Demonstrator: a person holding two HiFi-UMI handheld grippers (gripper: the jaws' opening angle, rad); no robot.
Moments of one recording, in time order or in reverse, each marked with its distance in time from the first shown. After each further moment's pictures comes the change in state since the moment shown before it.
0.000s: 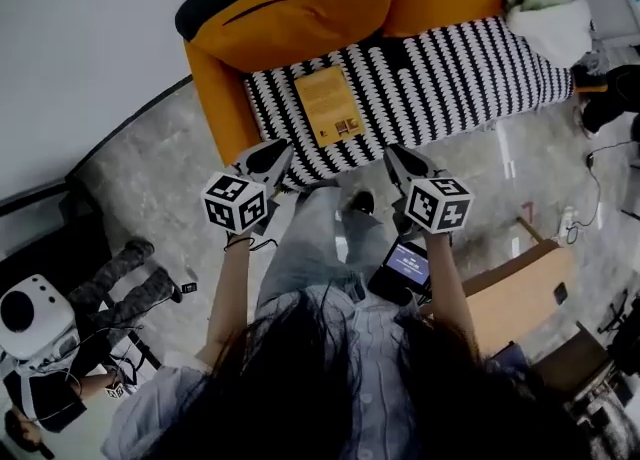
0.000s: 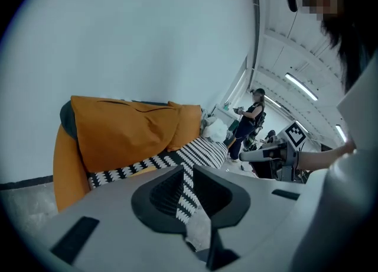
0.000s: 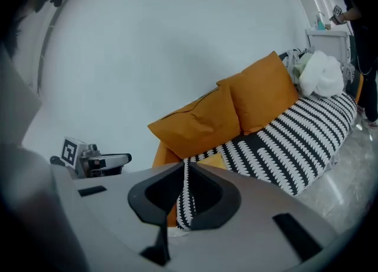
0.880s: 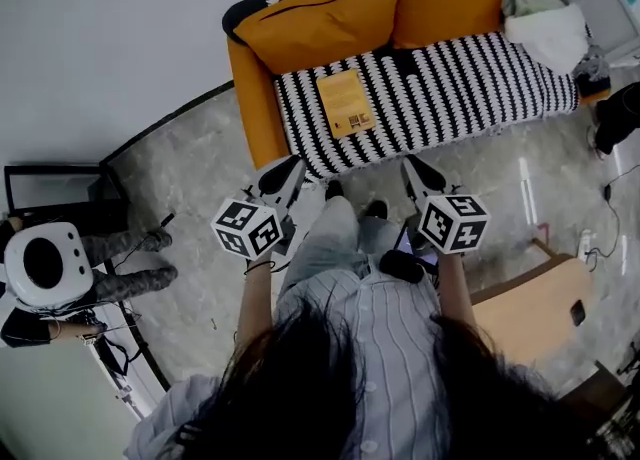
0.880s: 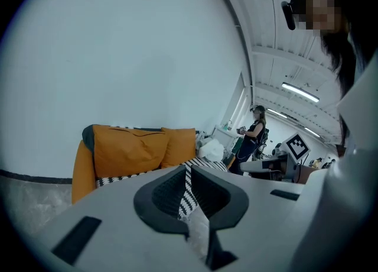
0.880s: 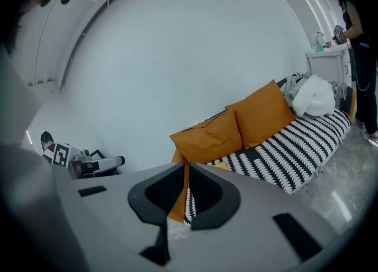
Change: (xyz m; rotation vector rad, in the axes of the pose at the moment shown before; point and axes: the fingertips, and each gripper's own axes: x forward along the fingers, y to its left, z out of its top) left arm -0.123 -0.171 -0.024 0.016 -0.258 0.112; right arm -0.174 0.045 -0.038 -0.097 -0.152 0.069
